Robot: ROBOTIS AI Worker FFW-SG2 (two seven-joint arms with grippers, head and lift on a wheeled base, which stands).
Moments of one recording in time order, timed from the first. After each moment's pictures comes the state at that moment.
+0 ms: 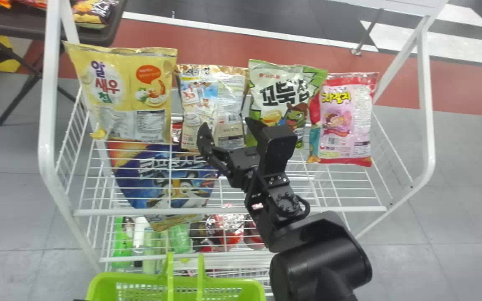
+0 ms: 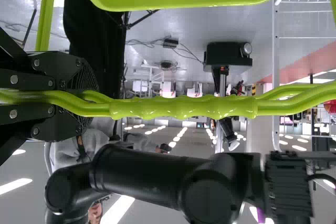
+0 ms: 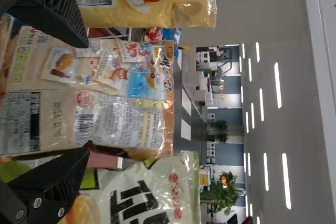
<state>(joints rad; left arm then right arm) 0.53 0.09 -0.06 -1.99 0.27 1.50 -1.26 0.13 -0.07 0.26 -1.73 -0.05 0.13 -0.01</state>
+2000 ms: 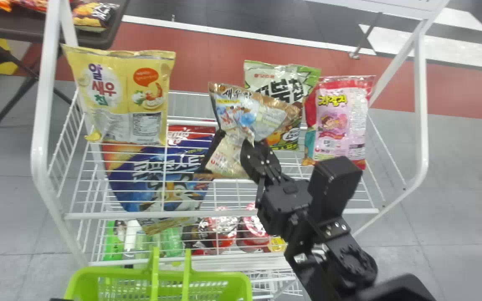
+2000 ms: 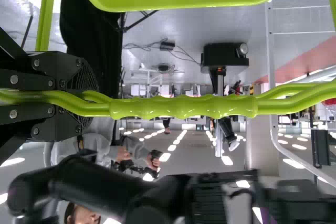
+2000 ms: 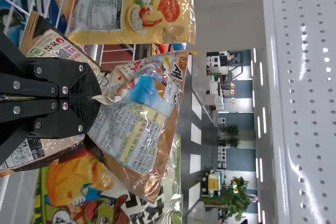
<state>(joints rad) 0.54 0.10 -0.03 -2.08 0.28 1.51 -1.25 0.61 -0.10 0.10 -2.36 -0.05 0.39 0.13</state>
